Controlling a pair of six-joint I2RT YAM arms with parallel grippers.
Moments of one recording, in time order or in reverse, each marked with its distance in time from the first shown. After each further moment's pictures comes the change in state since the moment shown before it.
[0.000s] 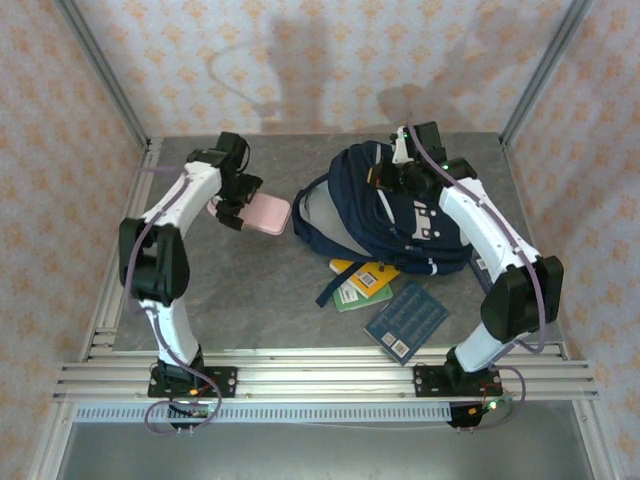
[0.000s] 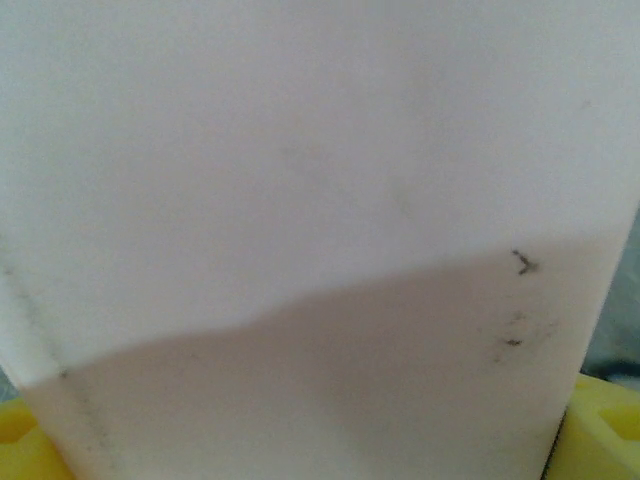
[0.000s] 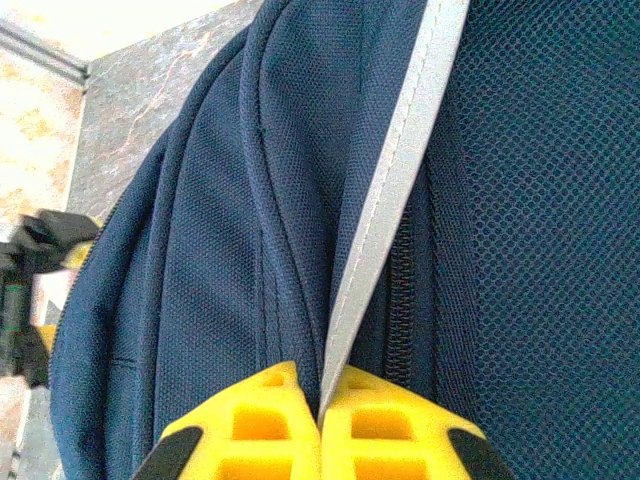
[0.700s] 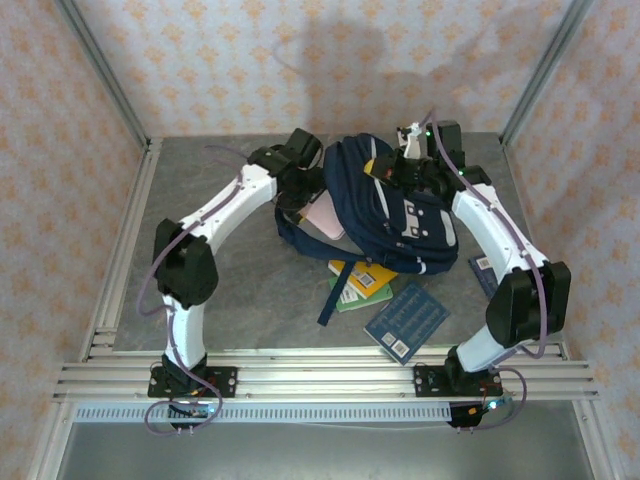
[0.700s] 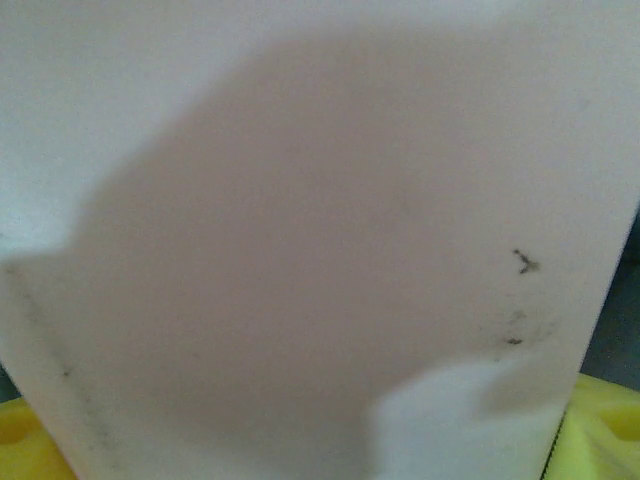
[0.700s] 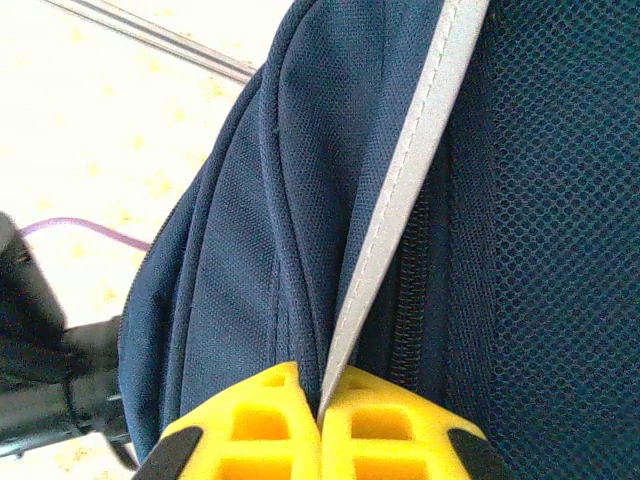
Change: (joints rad) left arm -0.362 0.187 0.280 0.039 0.024 0.057; right arm -0.089 -0.044 -0.114 0.253 -0.367 0.191
